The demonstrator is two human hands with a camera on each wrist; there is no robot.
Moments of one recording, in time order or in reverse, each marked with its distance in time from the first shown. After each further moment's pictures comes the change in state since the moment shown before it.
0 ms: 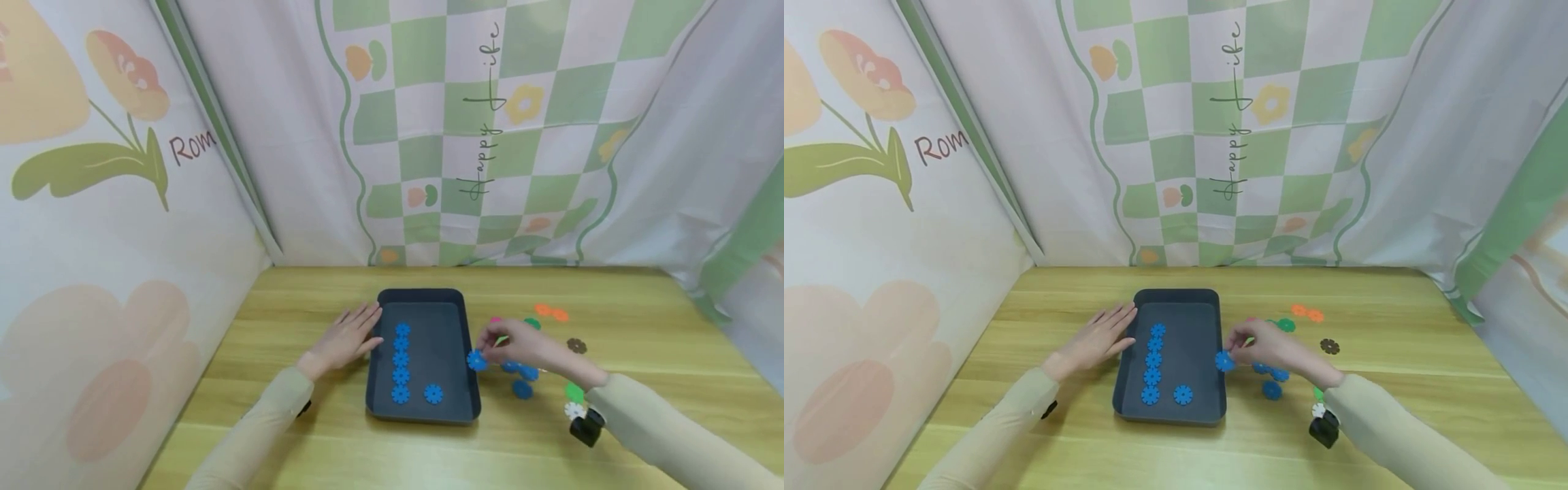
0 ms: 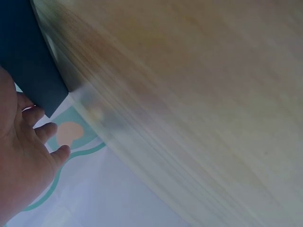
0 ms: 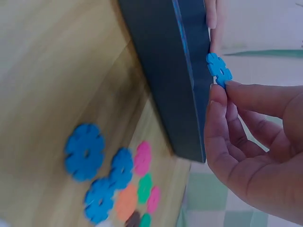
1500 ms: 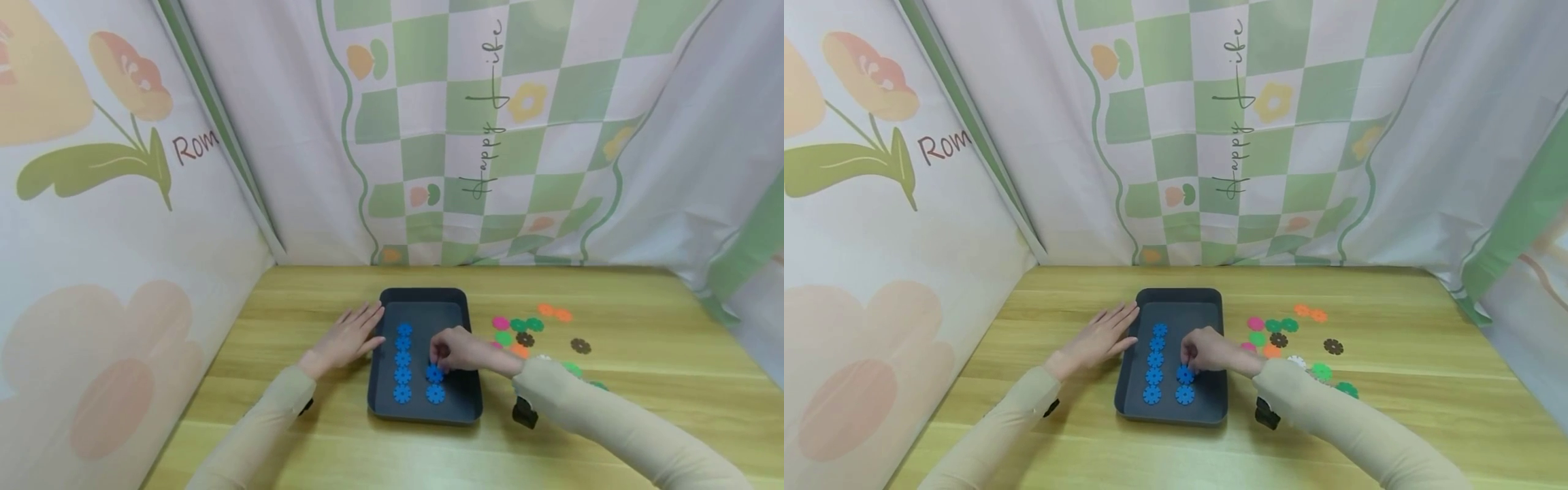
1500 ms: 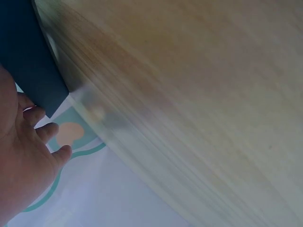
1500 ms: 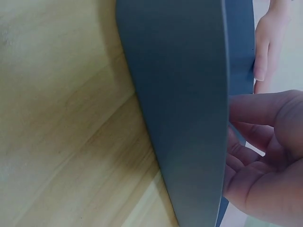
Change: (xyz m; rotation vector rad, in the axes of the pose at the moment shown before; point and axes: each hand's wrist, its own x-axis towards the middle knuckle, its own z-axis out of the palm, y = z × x) left_hand 0.001 0.000 -0.001 -0.021 -0.009 -0.005; right_hand 0.072 -0.023 0.058 -0.216 -0.135 -0.060
